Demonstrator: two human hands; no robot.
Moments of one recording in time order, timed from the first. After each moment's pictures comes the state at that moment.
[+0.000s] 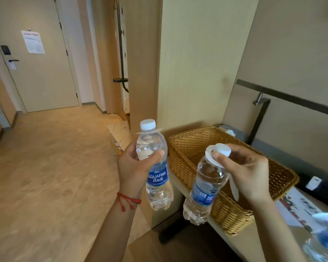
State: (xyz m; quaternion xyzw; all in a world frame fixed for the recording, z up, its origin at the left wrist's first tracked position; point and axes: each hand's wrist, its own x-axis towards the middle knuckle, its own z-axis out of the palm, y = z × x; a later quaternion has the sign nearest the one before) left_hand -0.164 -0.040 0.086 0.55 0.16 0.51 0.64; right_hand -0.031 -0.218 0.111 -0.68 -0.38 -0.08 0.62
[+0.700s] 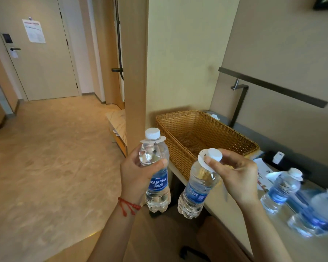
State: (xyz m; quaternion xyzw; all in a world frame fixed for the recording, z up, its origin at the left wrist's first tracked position) left_hand -0.220 -0.198 0.050 0.58 0.16 0.48 0.64; right_hand -0.084 -0.359 0.075 -0.69 -0.38 -0.09 0.60
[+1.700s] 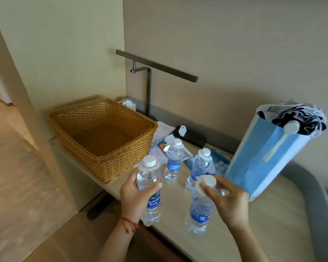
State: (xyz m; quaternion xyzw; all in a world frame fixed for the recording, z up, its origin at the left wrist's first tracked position) left_hand -0.046 -0.437 -0.029 0.68 0.18 0.29 0.65; right_hand 0.009 -0.654 0.011 -0.82 -0.18 -0.19 0.51
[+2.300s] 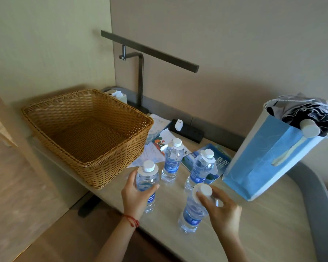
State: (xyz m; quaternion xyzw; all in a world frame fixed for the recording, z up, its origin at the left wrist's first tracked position) left_hand 0.023 -0.412 -0.096 0.70 0.21 0.29 0.62; right_hand 0.036 -0.625 -0.043 -0.82 -0.04 -0.16 0.55
